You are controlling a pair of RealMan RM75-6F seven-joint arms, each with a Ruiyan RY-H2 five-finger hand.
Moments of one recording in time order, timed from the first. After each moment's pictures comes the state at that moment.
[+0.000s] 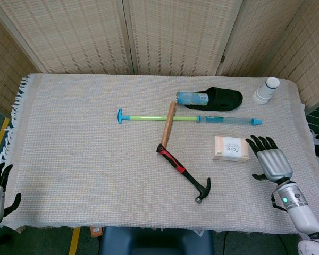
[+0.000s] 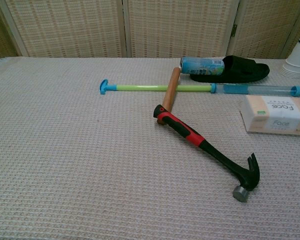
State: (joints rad) left arm -0.02 -1.10 -0.07 -1.82 1.34 1.54 0.35; right arm 0.41 -1.08 0.13 -1.73 -1.14 0.99 -0.39
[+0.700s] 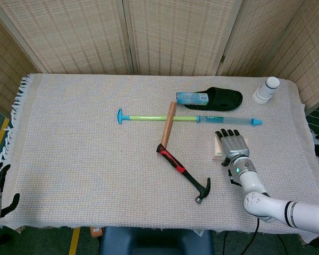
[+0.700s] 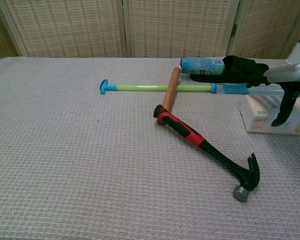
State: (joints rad) left arm -0.02 -1.08 -0.06 -1.83 1.34 1.54 0.30; right arm 0.89 -1.28 0.13 -1.67 -0.29 0.90 -0.82
